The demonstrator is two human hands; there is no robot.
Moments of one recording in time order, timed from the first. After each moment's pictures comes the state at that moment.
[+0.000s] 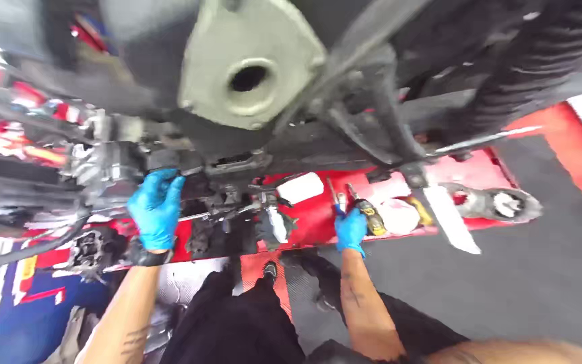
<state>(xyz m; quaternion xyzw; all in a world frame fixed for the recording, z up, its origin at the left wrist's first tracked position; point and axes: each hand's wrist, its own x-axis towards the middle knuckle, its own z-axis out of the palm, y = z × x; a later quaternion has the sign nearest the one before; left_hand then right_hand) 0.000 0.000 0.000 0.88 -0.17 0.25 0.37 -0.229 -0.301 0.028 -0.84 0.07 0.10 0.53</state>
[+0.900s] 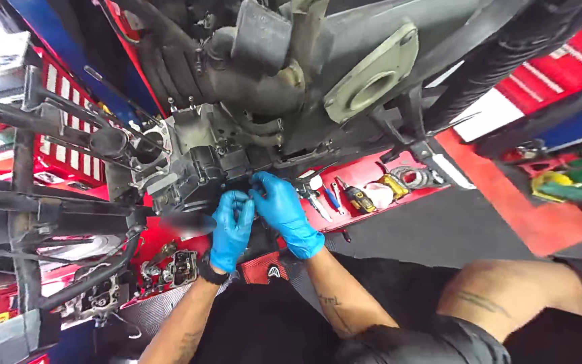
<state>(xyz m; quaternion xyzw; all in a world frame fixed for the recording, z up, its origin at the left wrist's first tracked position) -0.023 0.049 -0.001 0.73 -0.26 0.05 0.63 -0.038 -0.093 0.041 -0.92 0.12 -0.08 0.36</state>
